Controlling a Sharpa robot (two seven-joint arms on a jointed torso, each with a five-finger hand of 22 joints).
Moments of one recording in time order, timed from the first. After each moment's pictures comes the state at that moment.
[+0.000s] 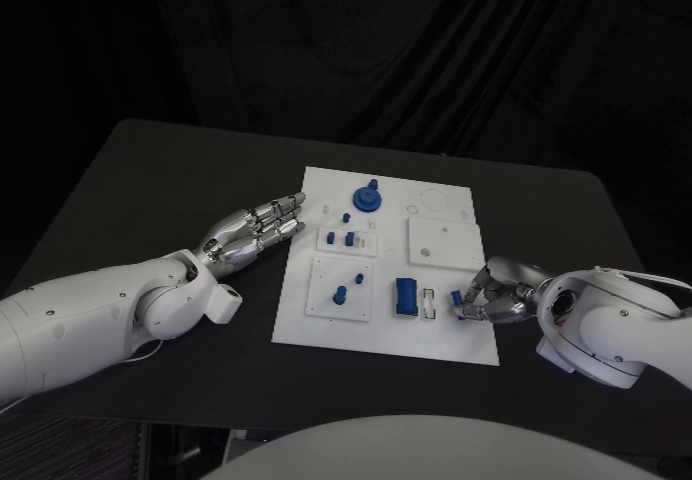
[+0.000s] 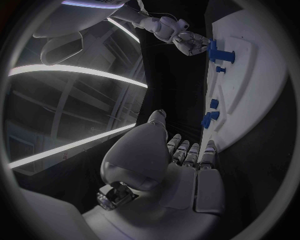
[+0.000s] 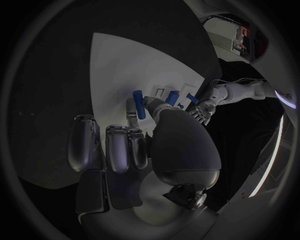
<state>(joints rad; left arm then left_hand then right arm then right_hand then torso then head) 1.12 -0.87 -0.21 1.39 -0.27 0.12 0.62 1.49 0.22 -0.20 0.24 0.52 0.20 0.06 0.03 0.03 0.05 0.10 0.01 0.01 0.00 0.11 0.00 0.00 0.16 0.02 0.21 0.02 0.04 1.17 -1.20 -0.25 1.97 -1.19 -0.33 -0.55 1.28 -0.14 0.37 0.15 0.38 1.07 0.05 0.24 0.47 1.46 -0.02 1.57 1.31 1.46 -0.09 1.48 1.31 0.05 1.47 0.02 1.32 1.31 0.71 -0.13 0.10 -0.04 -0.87</state>
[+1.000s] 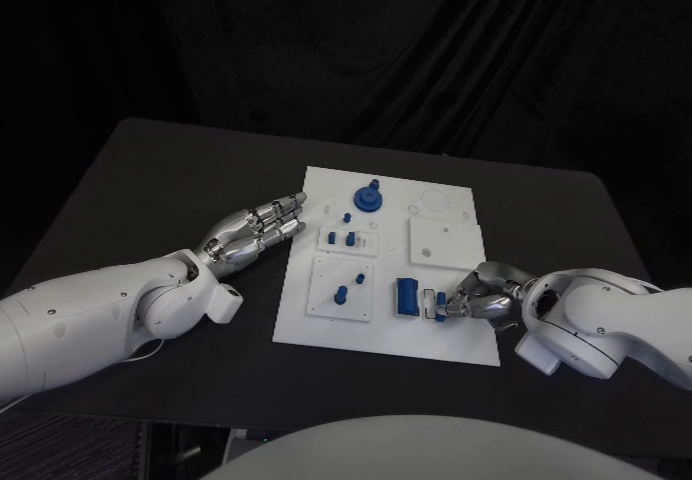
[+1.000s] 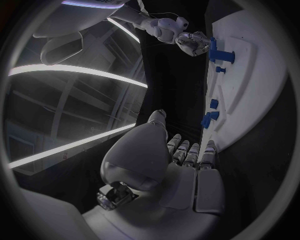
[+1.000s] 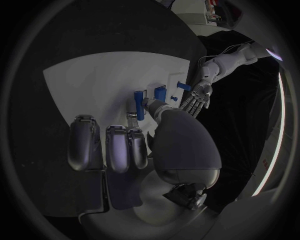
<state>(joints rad) 1.12 -0.87 -0.21 1.39 -0.27 0.12 0.62 1.49 0.22 -0.20 0.24 0.52 0.20 0.06 0.03 0.03 0.05 0.10 0.01 0.01 0.00 0.11 0.00 0.00 0.16 0.02 0.21 0.02 0.04 1.17 -1.14 -0.25 1.92 -0.84 -0.36 -0.49 1.24 -0.13 0.41 0.14 0.38 1.07 0.05 0.25 0.47 1.46 -0.02 1.57 1.31 1.46 -0.09 1.48 1.31 0.05 1.47 0.02 1.33 1.31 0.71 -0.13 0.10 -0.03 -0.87</state>
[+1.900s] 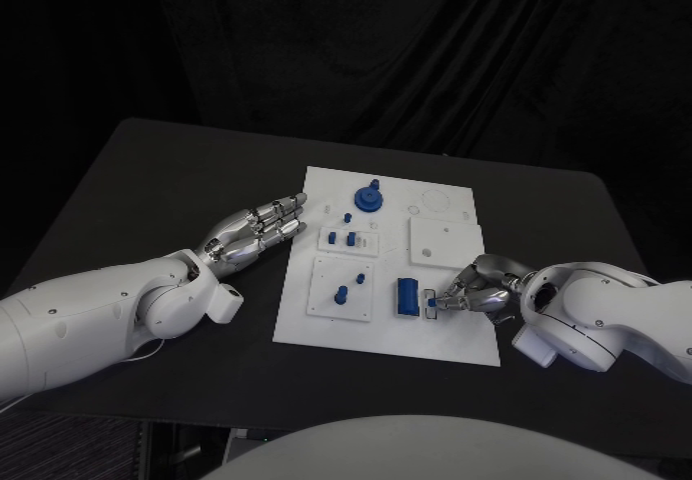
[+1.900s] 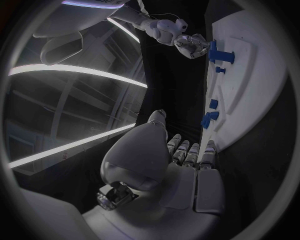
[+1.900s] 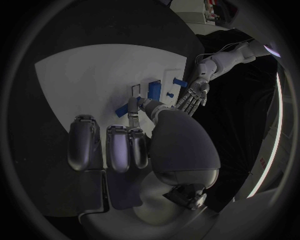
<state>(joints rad) 1.12 -0.87 -0.21 1.39 -0.27 0.13 0.62 1.49 0.22 -0.20 0.24 0.52 0.20 0.06 0.03 0.03 0.05 0.10 0.01 0.01 0.00 0.11 0.00 0.00 0.16 0.02 0.21 0.02 0.04 1.19 -1.13 -0.25 1.92 -0.83 -0.37 -0.47 1.24 -0.13 0.42 0.13 0.38 1.07 0.05 0.25 0.47 1.46 -0.02 1.57 1.31 1.46 -0.09 1.48 1.31 0.05 1.47 0.02 1.33 1.31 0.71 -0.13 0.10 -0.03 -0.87</state>
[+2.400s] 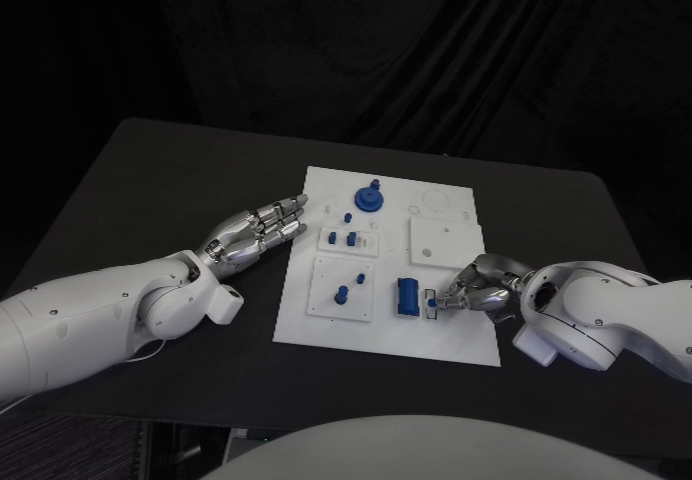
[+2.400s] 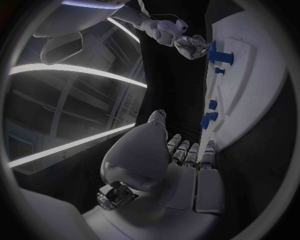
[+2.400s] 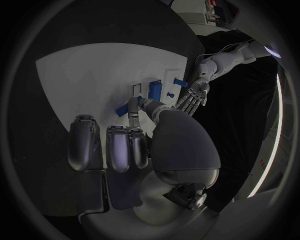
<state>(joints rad) 1.12 -0.87 -0.21 1.39 -0.27 0.13 0.62 1.49 0.22 -0.20 0.24 0.52 0.20 0.06 0.03 0.03 0.05 0.10 0.01 0.01 0.00 0.11 0.00 0.00 0.16 0.02 0.21 0.02 0.04 1.19 -1.13 -0.25 1.91 -0.84 -0.36 -0.47 1.21 -0.13 0.41 0.13 0.37 1.06 0.05 0.25 0.48 1.46 -0.02 1.57 1.31 1.46 -0.09 1.48 1.31 0.05 1.47 0.02 1.33 1.31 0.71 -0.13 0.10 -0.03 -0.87</state>
